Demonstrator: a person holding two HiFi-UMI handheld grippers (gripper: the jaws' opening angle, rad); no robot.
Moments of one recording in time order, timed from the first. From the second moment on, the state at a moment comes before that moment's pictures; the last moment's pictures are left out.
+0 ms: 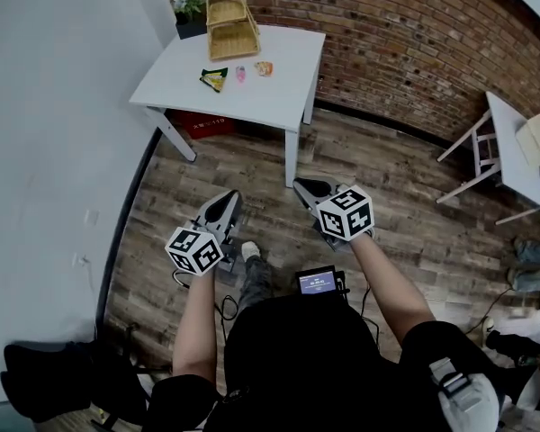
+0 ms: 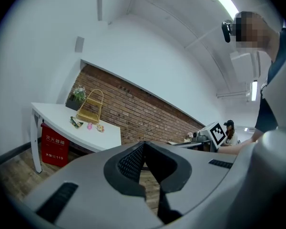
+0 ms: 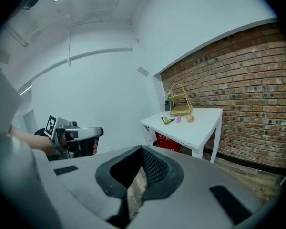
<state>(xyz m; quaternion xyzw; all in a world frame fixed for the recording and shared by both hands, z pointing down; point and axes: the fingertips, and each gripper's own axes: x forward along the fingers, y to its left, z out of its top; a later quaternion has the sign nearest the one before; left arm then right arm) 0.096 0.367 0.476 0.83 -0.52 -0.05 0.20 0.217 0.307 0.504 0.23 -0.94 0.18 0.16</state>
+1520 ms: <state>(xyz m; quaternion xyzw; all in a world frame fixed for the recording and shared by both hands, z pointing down) -0.079 0.042 0.534 0.84 -0.48 -0.01 0.26 0.044 -0.008 0.543 0.27 -0.92 0.23 0.19</state>
